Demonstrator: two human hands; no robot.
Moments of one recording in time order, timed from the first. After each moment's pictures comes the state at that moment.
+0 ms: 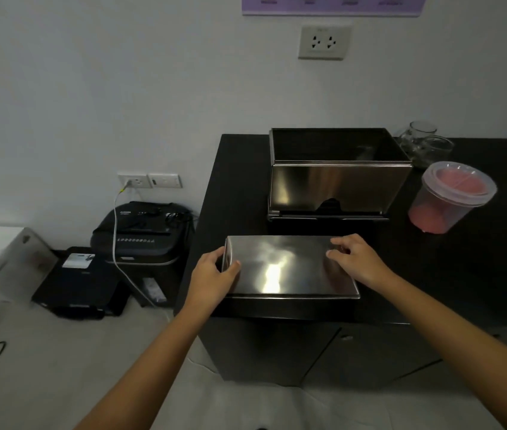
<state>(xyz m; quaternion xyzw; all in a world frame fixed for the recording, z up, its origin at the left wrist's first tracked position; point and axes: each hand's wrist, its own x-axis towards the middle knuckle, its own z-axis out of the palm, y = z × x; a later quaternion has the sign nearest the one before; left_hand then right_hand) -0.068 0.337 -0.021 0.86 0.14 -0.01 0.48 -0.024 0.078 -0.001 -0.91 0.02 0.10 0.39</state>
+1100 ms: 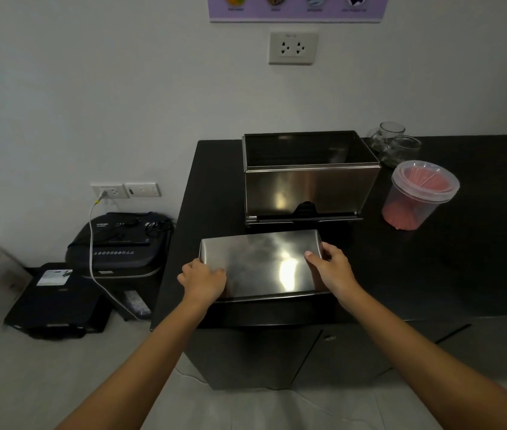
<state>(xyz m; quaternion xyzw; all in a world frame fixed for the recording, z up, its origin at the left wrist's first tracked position) -0.040 0.309 -0.021 0.88 0.25 -0.08 0.39 -0.031 0.086 -0.029 -0.80 0.17 0.04 0.57</state>
